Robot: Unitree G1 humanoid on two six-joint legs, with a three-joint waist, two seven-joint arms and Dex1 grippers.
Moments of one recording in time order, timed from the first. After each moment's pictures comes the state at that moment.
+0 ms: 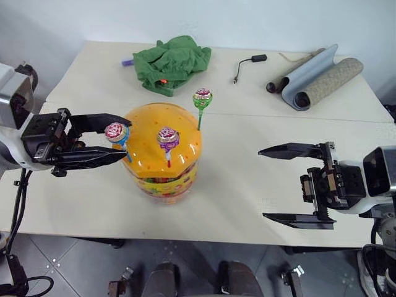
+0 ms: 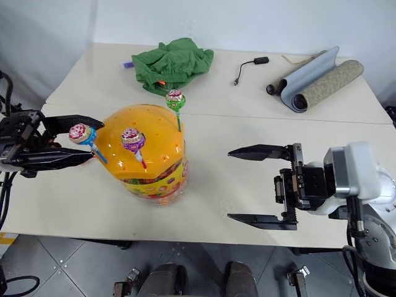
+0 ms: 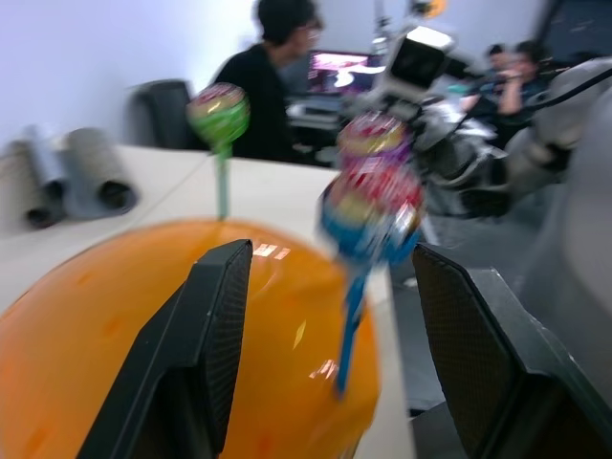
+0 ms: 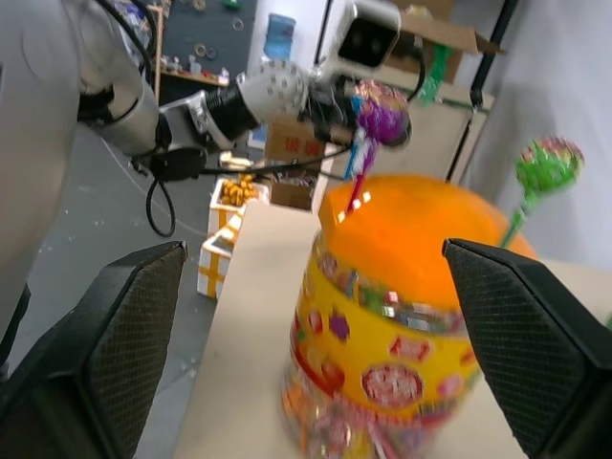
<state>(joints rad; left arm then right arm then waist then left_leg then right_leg) -0.49 0.98 0.44 -0.26 -1.07 0.79 -1.27 -0.22 -0.78 -0.28 -0.58 0.97 0.30 1.21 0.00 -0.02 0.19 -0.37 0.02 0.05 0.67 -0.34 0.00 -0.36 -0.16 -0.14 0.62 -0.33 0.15</state>
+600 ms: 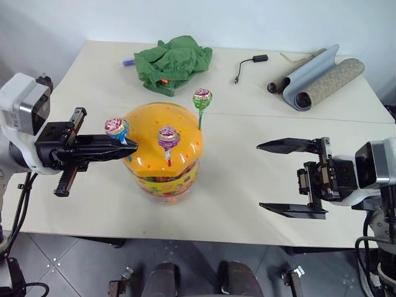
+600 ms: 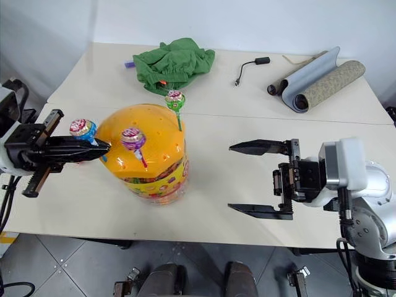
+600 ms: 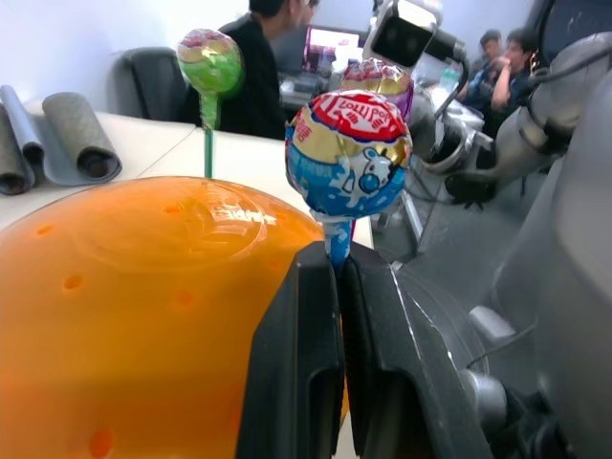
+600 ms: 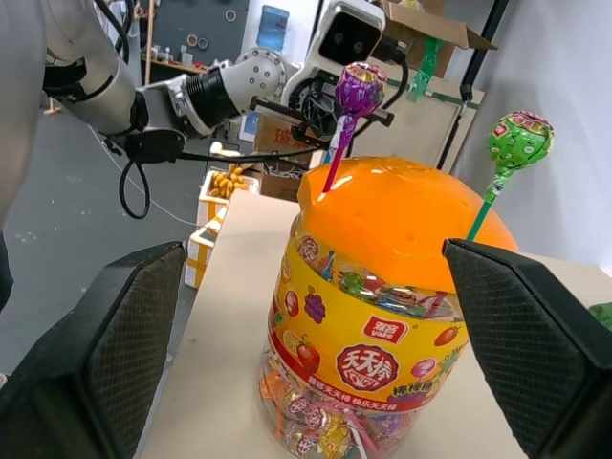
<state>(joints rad) -0.50 0.95 0.40 -0.21 -1.08 0.78 -1.21 -0.27 -0.74 -0.24 -0.52 0.91 0.27 1.22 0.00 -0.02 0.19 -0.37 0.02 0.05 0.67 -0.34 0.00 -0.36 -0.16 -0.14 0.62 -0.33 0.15</state>
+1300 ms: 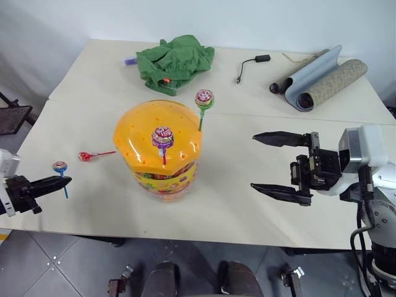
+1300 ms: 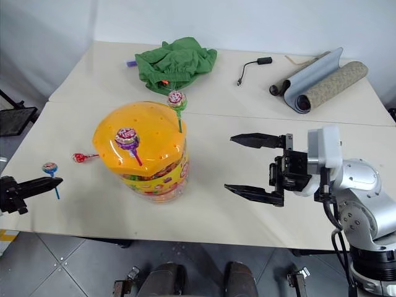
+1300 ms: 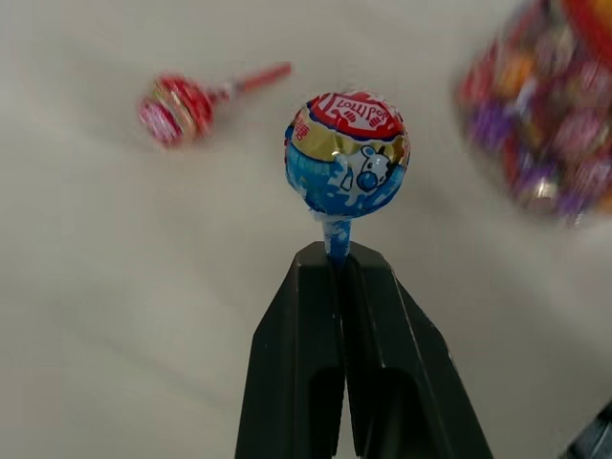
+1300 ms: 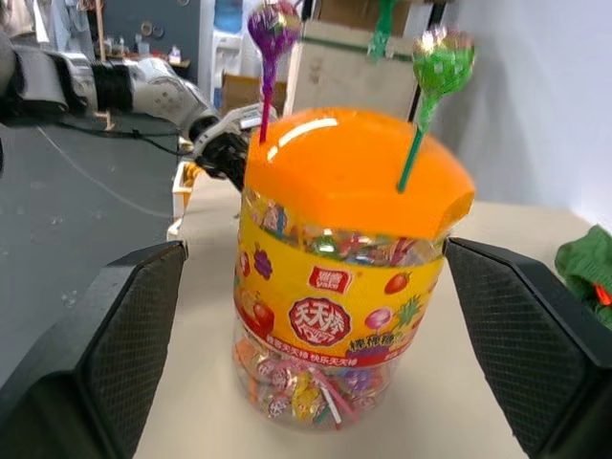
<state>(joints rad) -0.02 1.10 0.48 0.23 -0.63 0.62 -1.08 -0.30 -0.73 -0.18 -0.44 0.83 0.31 1.14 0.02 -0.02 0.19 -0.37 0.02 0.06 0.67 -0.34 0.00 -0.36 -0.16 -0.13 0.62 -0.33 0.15</state>
